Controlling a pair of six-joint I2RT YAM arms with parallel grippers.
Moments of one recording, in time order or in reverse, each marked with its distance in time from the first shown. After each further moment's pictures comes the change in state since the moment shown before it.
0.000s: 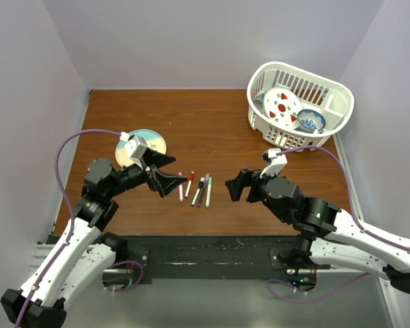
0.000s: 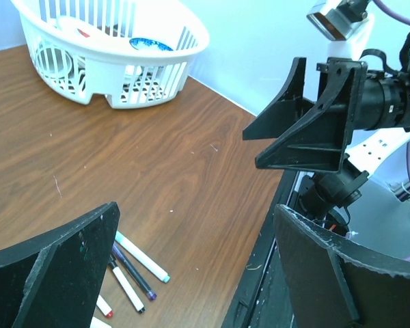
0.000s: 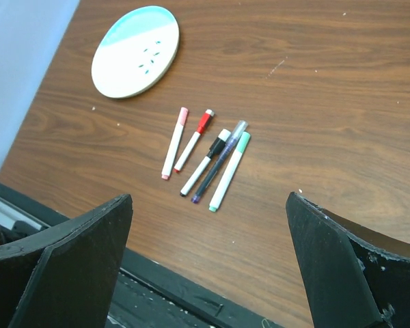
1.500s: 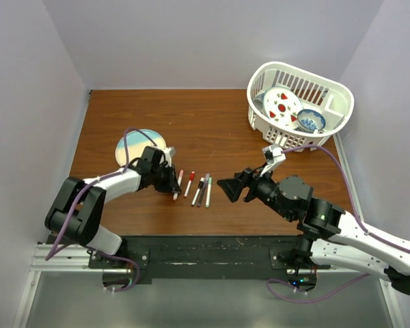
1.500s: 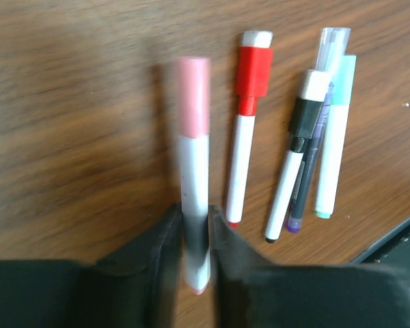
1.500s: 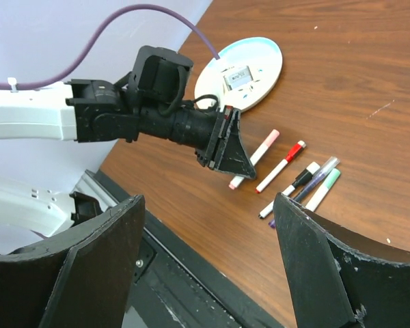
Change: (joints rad) left arm 0.009 0.838 0.037 -0.226 -0.335 -0.060; right arm 0.000 -0.030 -0.006 0.222 -0.208 -0.046
